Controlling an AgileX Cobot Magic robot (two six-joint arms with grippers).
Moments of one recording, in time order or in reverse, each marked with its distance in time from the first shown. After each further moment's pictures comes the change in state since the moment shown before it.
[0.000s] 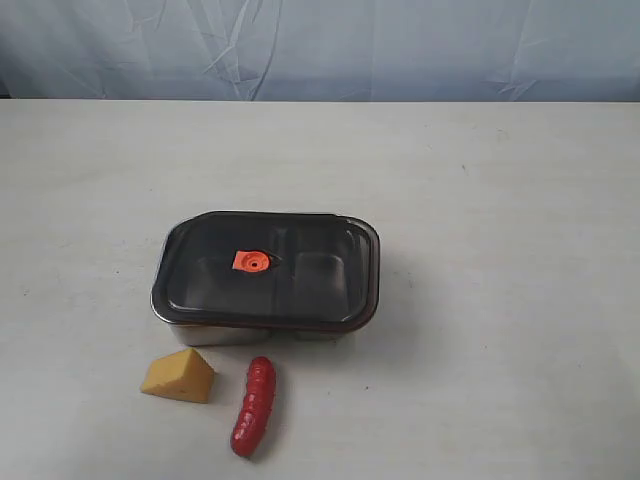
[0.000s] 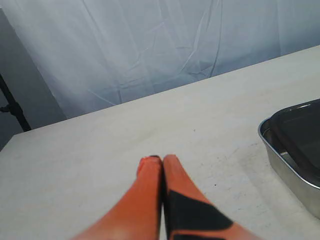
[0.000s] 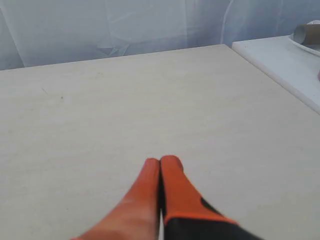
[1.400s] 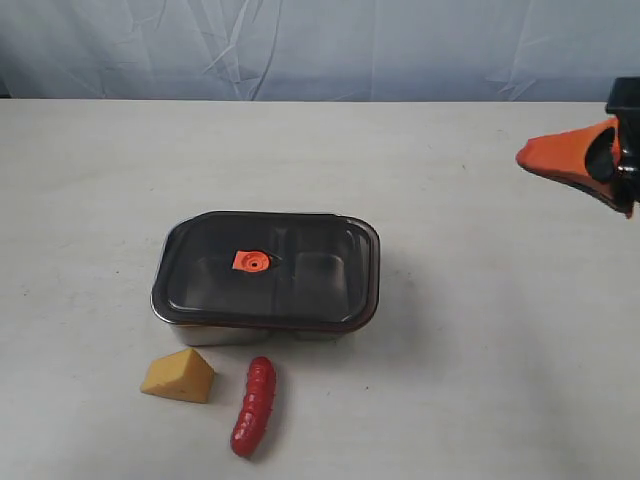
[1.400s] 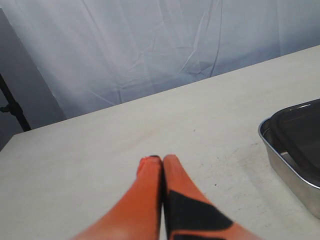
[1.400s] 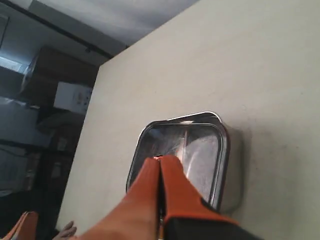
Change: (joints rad) left arm 0.000 0.000 0.000 0.000 0.000 0.000; right arm 0.000 1.137 -0.592 1.433 0.610 -0.916
